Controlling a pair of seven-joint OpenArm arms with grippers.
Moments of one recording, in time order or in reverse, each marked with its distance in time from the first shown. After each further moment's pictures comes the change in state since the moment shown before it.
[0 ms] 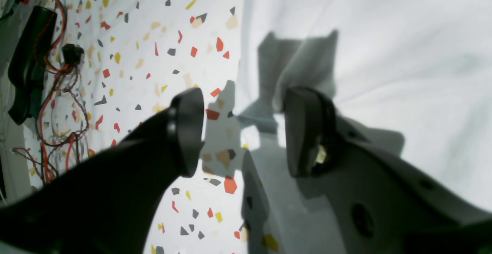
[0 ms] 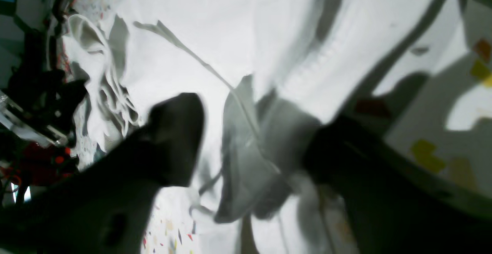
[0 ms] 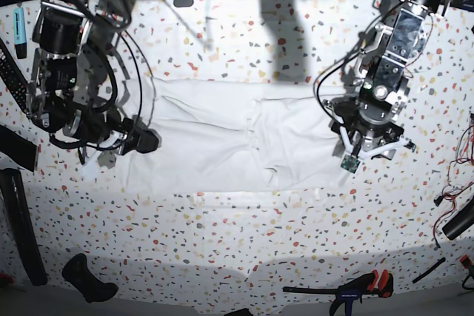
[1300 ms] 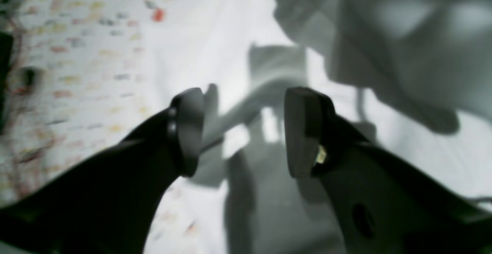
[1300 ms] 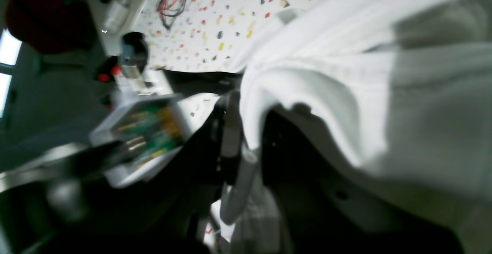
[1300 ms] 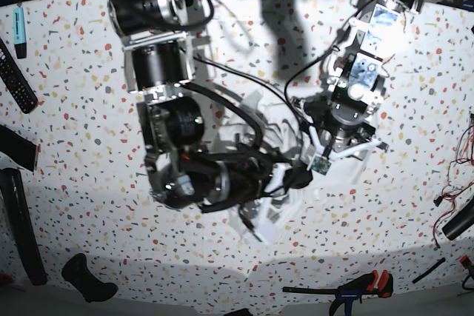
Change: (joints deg) left arm 0.1 8.0 0.0 7.1 3.2 -3.6 8.4; right arm 10.7 -25.4 -27.1 20.4 -8.3 -0.1 -3.2
